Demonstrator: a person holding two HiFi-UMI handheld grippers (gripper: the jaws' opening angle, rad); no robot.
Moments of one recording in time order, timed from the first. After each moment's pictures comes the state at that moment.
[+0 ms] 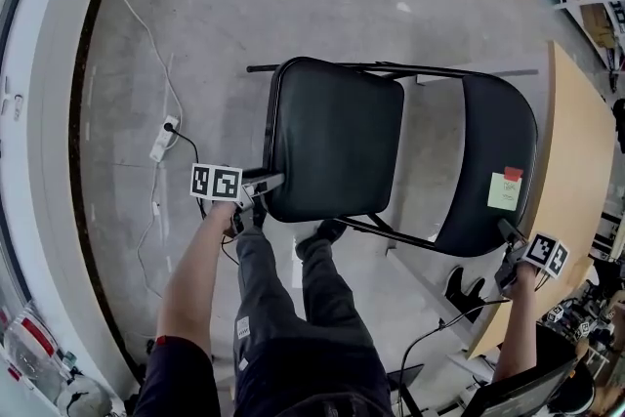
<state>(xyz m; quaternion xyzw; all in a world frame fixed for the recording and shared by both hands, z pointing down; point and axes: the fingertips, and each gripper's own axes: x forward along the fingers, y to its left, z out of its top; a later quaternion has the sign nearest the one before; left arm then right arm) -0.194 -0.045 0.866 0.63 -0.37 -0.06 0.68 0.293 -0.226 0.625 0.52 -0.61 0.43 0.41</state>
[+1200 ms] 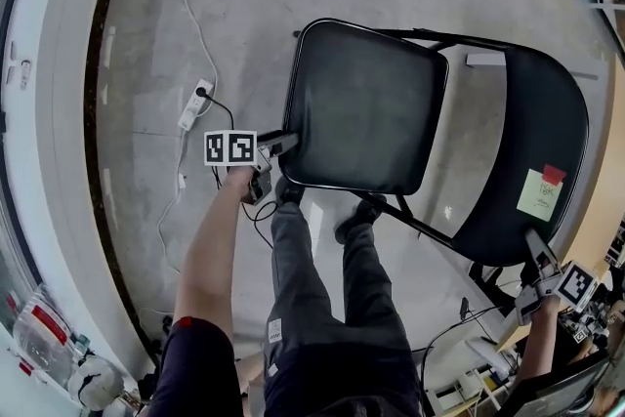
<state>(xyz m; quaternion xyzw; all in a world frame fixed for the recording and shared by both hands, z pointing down) -0.306 -0.004 0.969 0.57 -0.43 -0.09 0.70 0.103 -0.148 0.613 0.44 -0.67 0.48 0.35</state>
